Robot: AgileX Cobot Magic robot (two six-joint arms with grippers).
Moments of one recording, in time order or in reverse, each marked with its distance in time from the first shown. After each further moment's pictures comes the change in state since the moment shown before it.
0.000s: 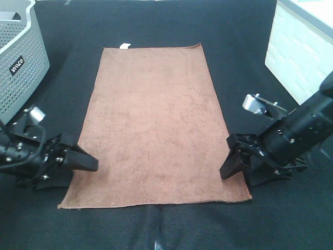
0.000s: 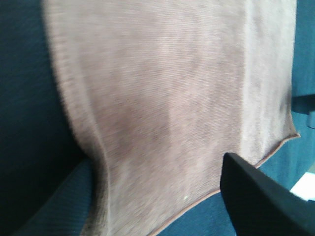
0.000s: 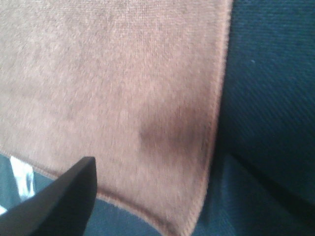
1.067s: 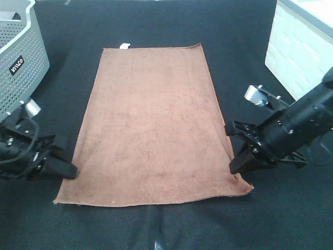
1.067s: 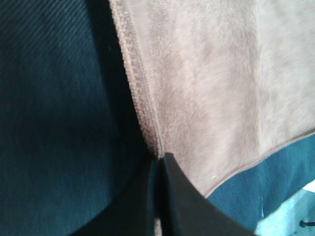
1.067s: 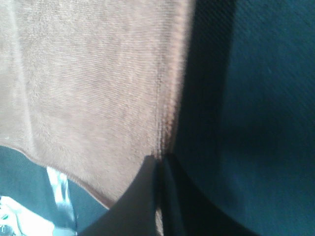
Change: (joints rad) left arm 0.010 -0.140 0.011 0.235 -0.069 -0.150; right arm 0.001 -0.067 0.000 0.012 0.037 0.099
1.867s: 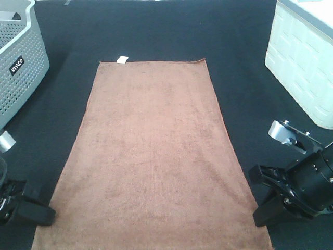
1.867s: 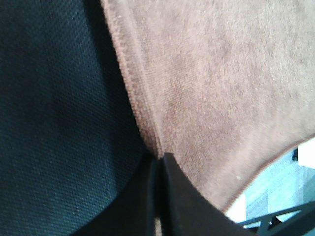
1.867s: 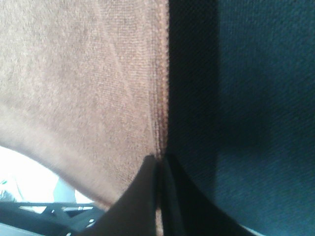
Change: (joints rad) left arm 0.000 -0.234 0.270 0.052 -0.023 -0.015; right arm 0.000 -0.222 0.292 -0.030 0.010 0.040
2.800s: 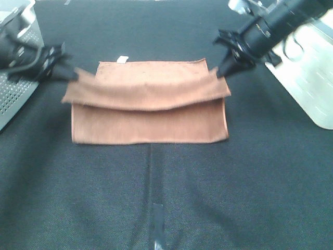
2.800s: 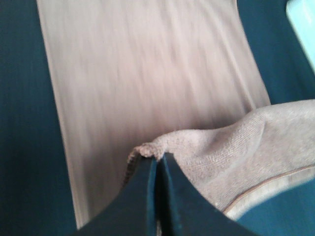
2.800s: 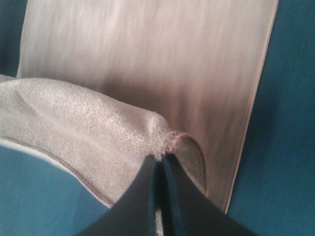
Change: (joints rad) left arm 0.000 0.329 -0.806 -0.005 -0.117 -0.087; right arm 0.000 0.503 -1.152 -0.285 0.222 0.205
